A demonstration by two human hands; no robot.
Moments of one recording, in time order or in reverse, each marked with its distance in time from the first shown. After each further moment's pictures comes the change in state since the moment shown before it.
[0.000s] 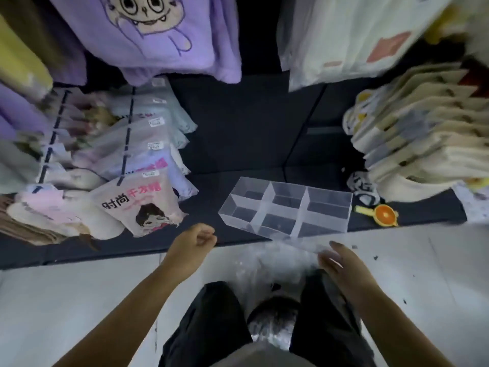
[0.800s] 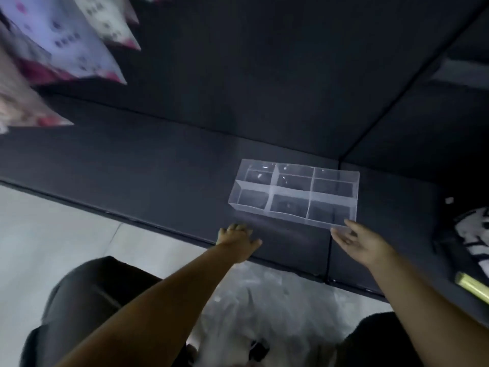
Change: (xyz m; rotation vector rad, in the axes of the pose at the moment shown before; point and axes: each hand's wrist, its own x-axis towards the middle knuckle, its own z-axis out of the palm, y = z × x) left_hand 0.336 -0.200 0.342 0.573 -0.104 -0.101; right_hand 0.504 0.092 -0.017 -0.108 -0.073 0.266
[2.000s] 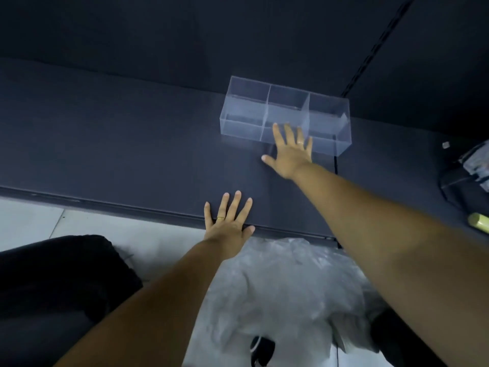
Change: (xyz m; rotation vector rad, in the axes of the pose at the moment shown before) left_hand 0.066 -0.047 0.138 0.121 0.239 0.124; right_hand 0.097 0.074 0.128 -2.003 0.178 -0.974
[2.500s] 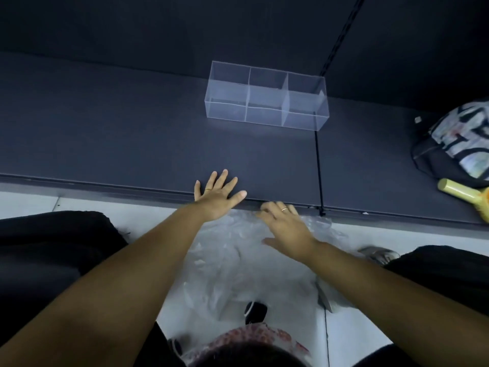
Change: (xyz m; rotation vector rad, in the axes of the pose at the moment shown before) left_hand -0.009 0.001 -0.037 -0.220 -0.177 -0.022; right_hand -0.201 0.018 0.090 -0.034 0.017 -0.429
